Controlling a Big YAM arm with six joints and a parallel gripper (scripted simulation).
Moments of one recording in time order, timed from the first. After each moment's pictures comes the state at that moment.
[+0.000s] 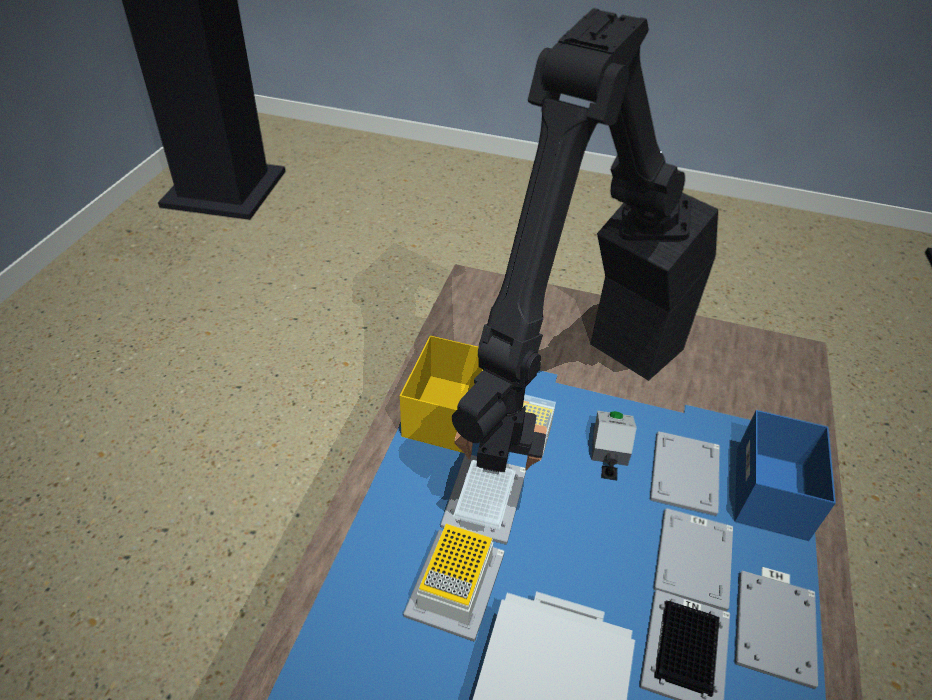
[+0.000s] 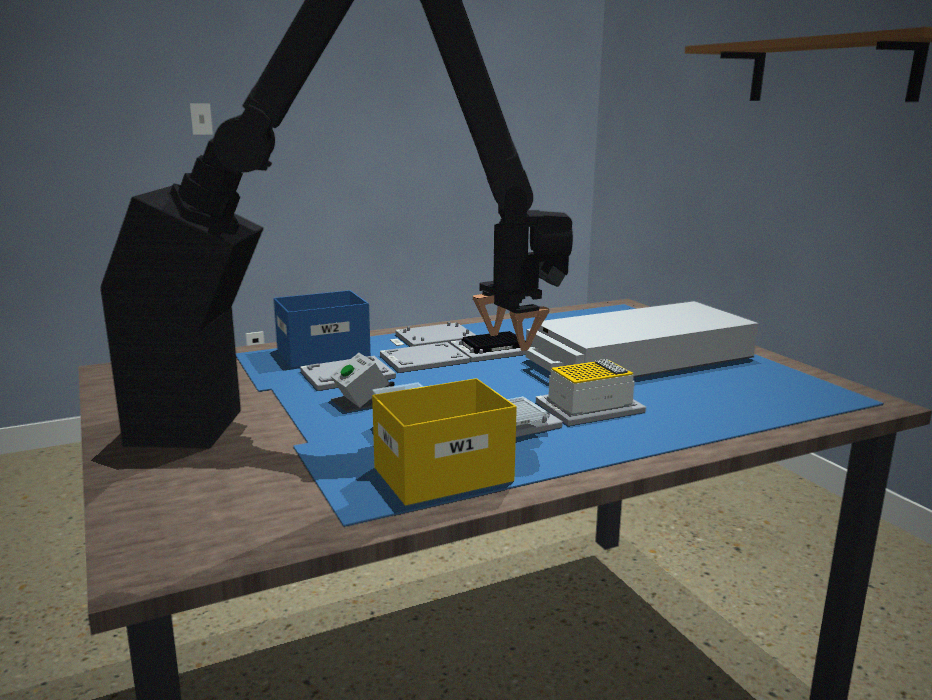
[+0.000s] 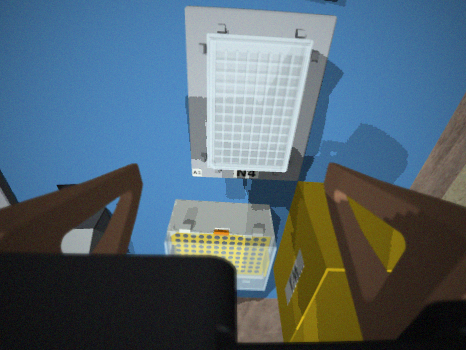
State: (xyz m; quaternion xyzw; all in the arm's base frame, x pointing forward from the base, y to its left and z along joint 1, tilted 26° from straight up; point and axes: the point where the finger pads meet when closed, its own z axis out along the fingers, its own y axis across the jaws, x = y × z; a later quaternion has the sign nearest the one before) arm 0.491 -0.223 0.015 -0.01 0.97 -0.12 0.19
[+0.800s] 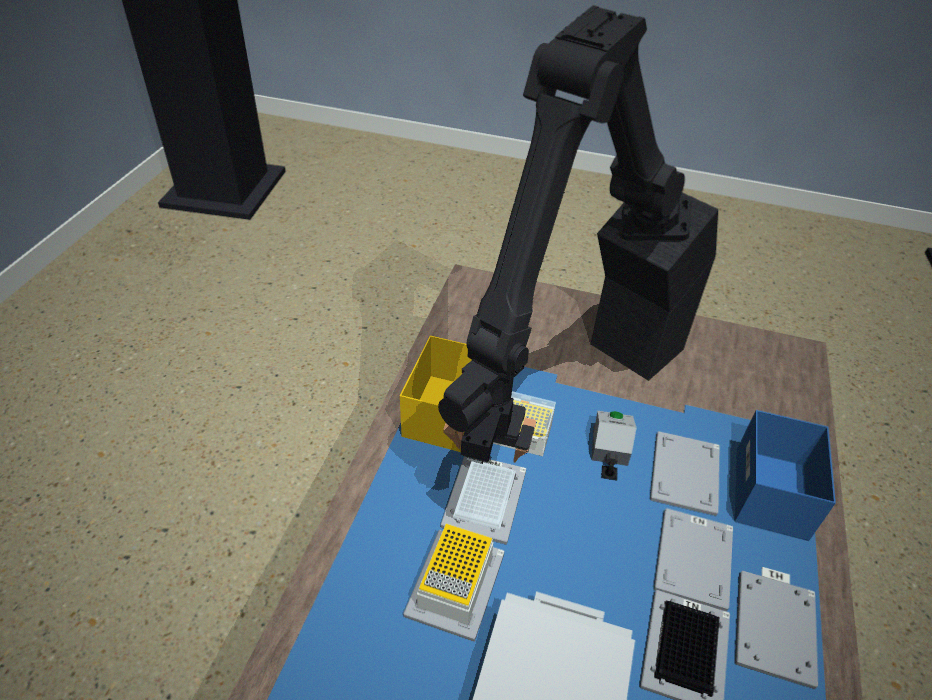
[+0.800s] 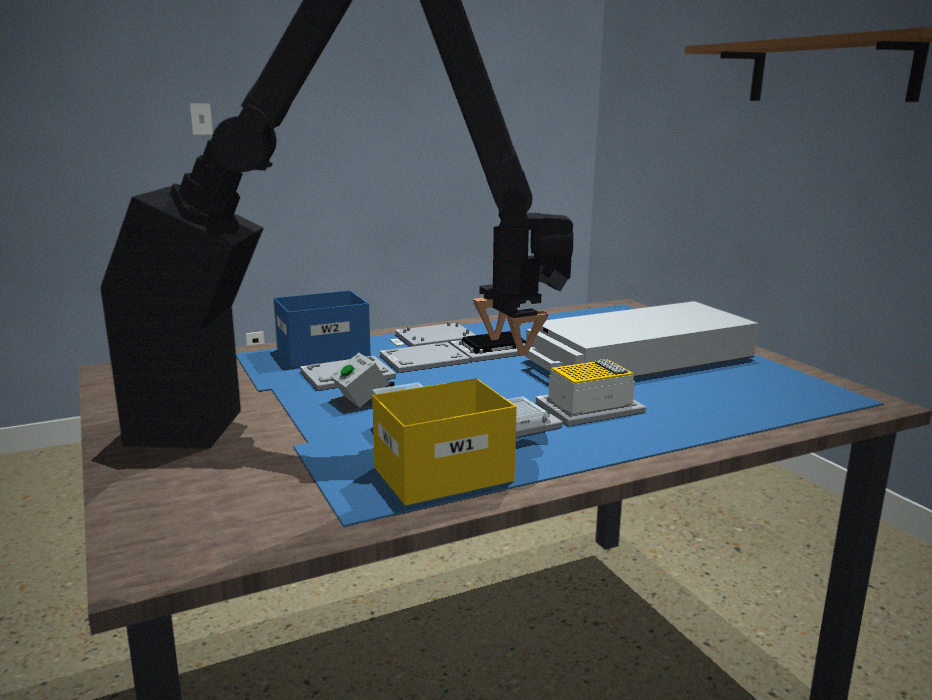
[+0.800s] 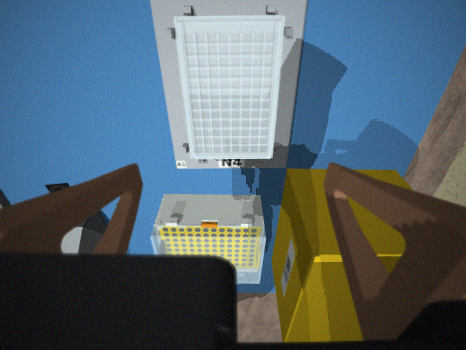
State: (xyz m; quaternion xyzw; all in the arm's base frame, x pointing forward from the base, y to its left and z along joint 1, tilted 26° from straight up) arm 0.477 -0.244 0.015 0.02 0.97 -0.11 0.19
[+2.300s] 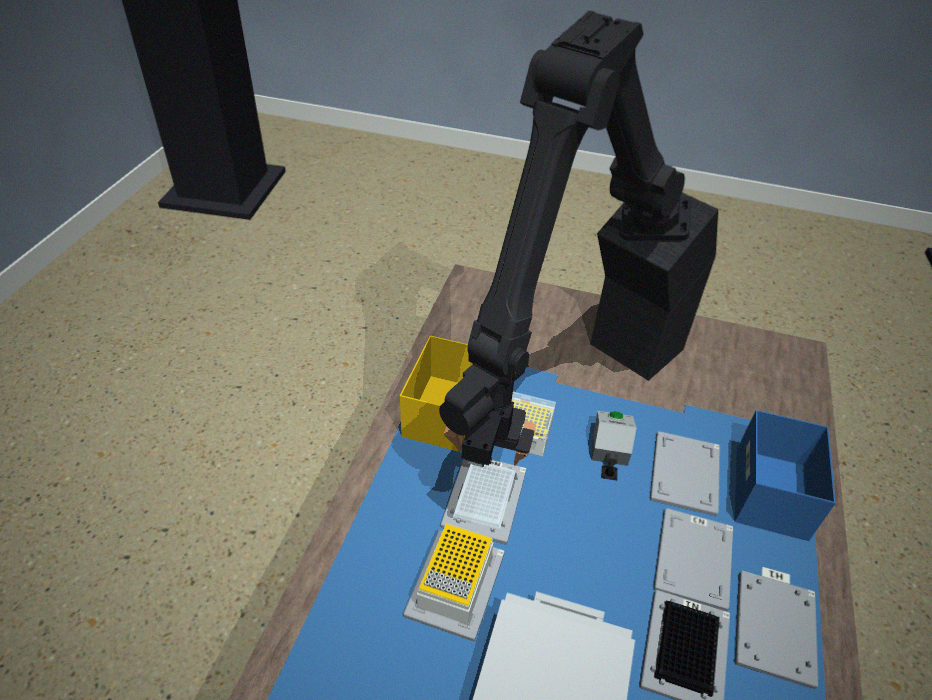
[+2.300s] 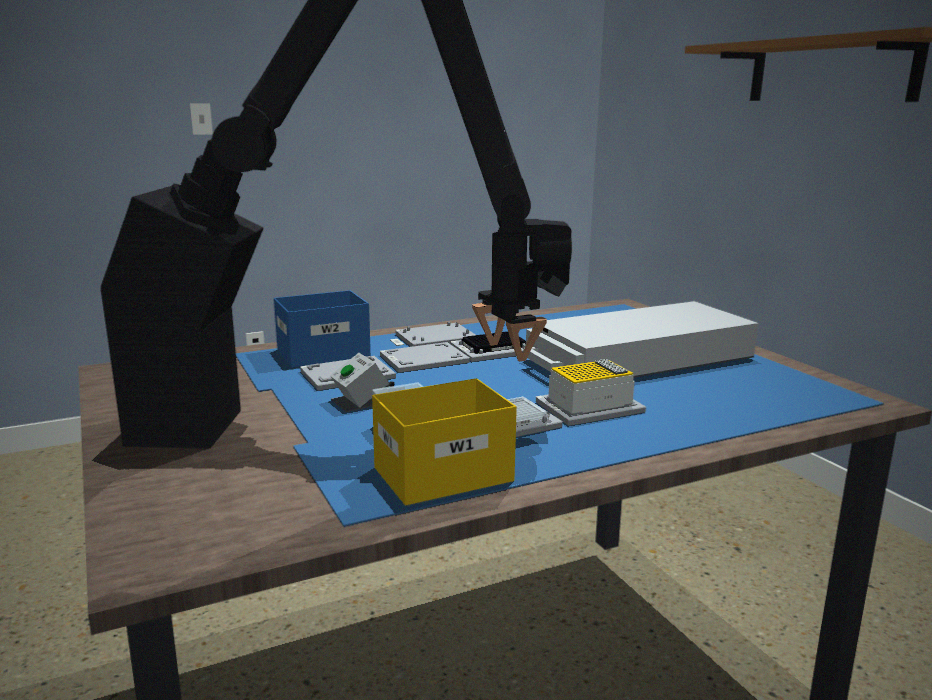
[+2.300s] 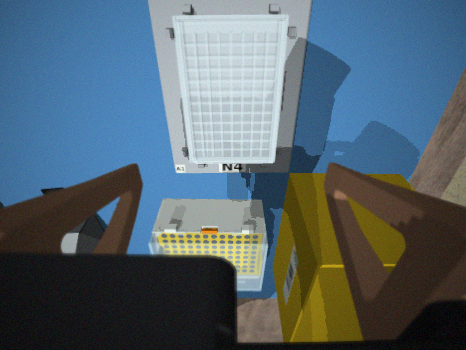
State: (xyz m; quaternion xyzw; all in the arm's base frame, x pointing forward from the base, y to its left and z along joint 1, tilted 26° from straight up) arm 0.479 -0.246 0.005 0.02 0.97 -0.11 0.19
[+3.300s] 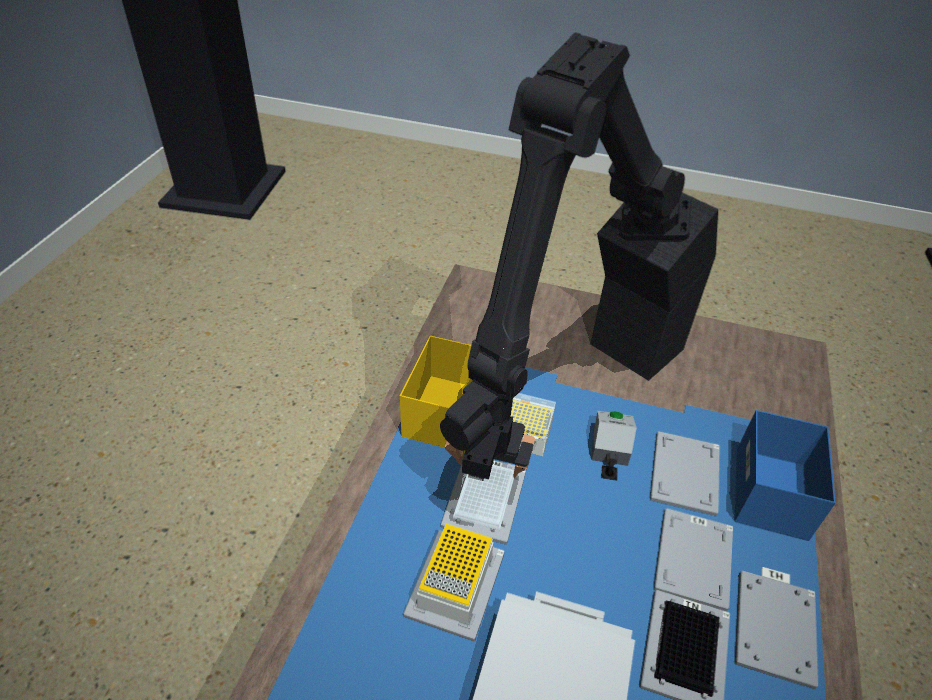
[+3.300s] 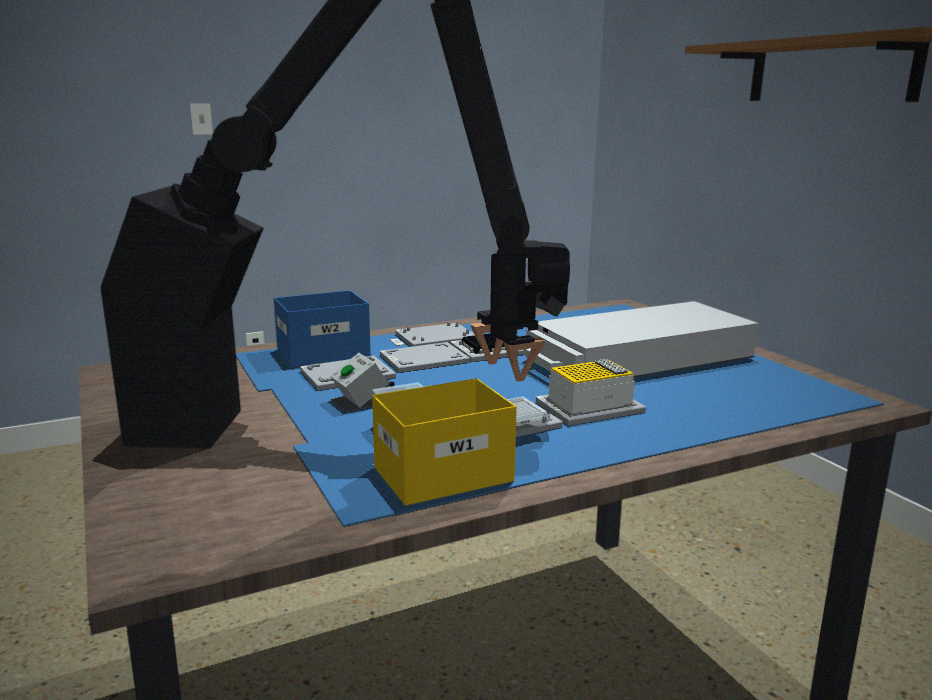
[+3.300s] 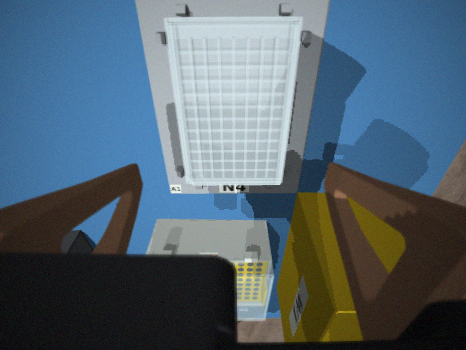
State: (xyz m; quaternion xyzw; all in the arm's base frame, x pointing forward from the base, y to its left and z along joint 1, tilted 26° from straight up) arm 0.492 -0.252 -0.028 0.02 0.97 -0.11 0.19
